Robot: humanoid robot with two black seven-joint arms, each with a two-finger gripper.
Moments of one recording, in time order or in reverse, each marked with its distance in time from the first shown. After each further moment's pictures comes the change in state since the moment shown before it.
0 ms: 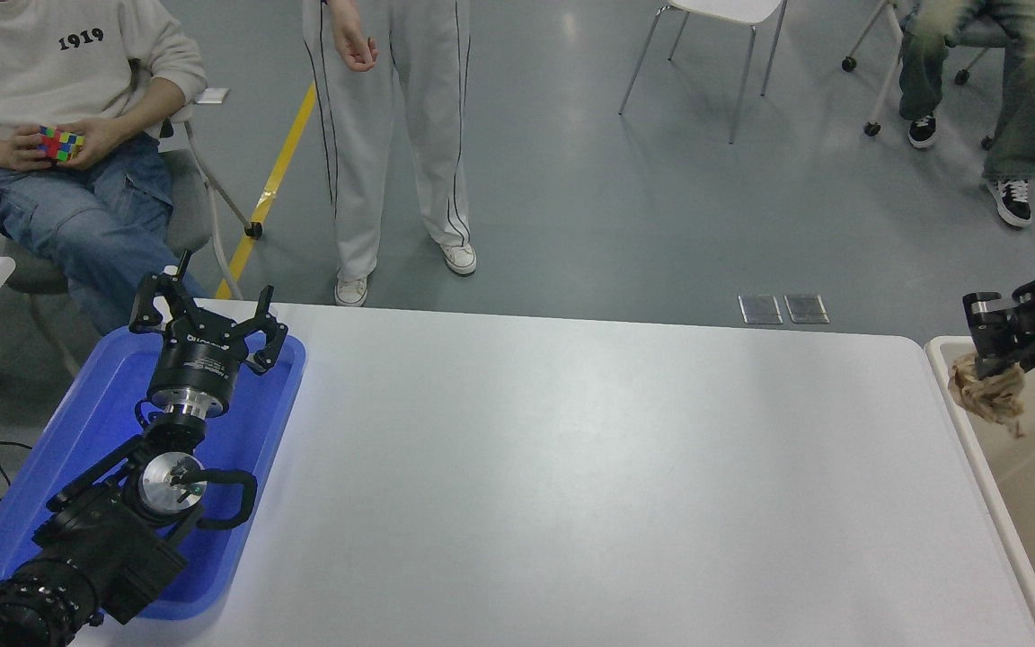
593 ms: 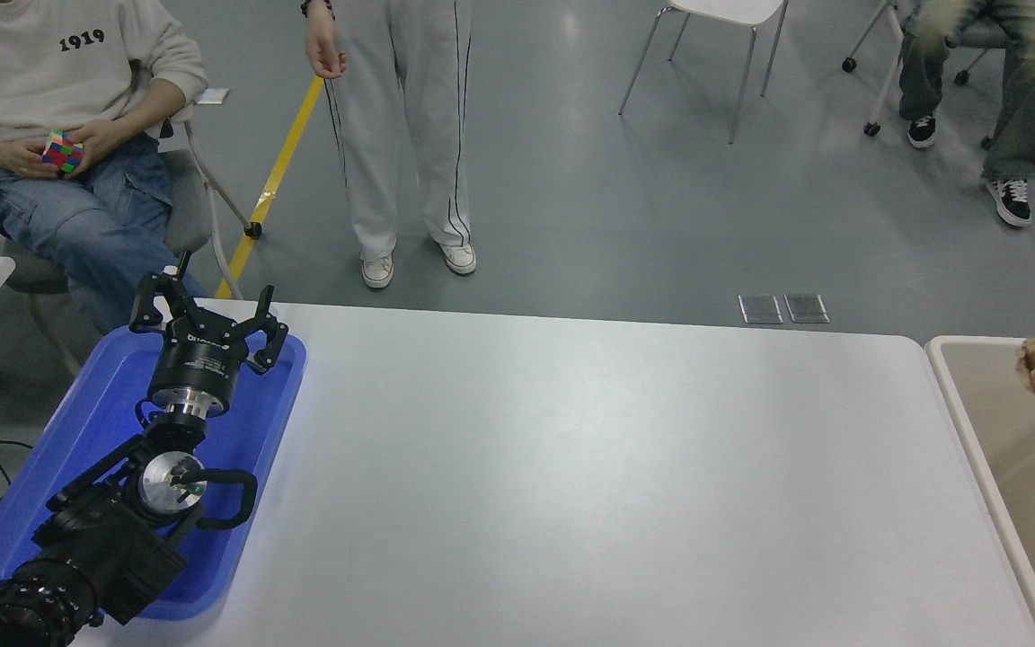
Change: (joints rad) left arm 0.000 0.000 0.000 0.000 0.000 0.000 0.000; right arm 0.132 -0.060 -0.176 0.001 -0.008 0.019 0.001
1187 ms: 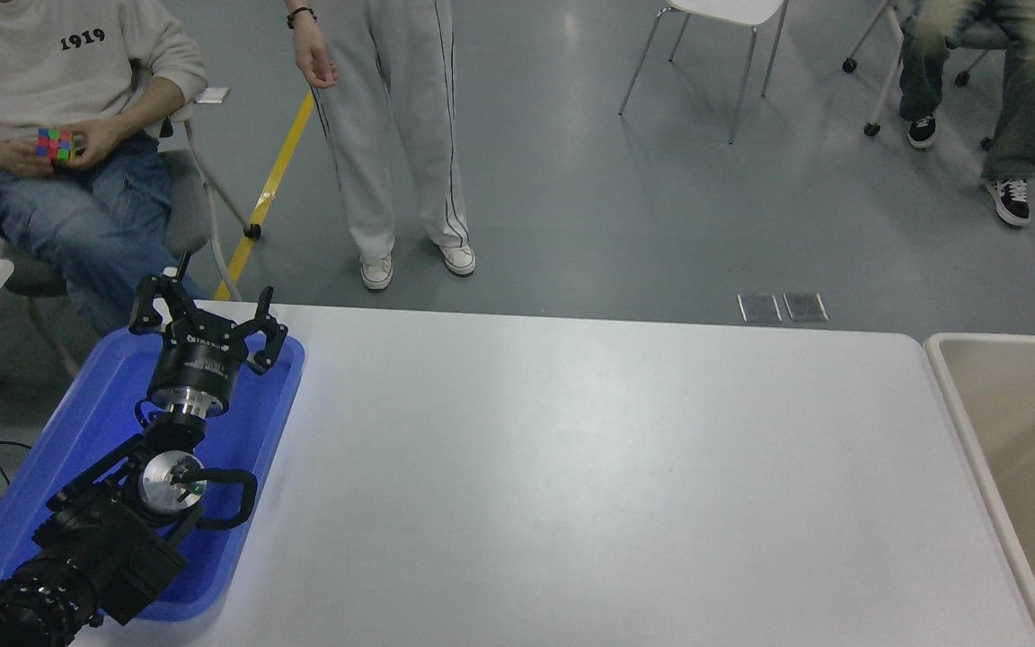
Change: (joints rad) left arm 0.000 0.000 0.000 0.000 0.000 0.000 0.000; right arm -0.262 -0.264 -0.064 -0.228 -0.025 -0.231 0.002
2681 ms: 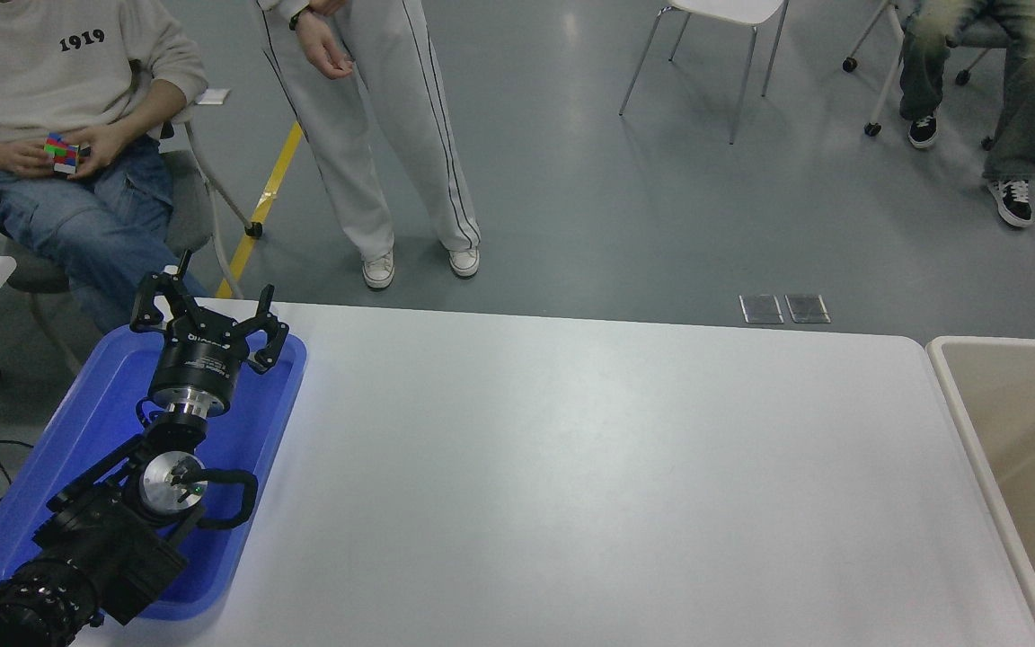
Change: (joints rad) left arm 0.000 -0.001 -0.001 -0.001 0.000 0.000 -0.002; right arm -1.495 0.455 1.151 -1.014 0.068 -0.588 0.003
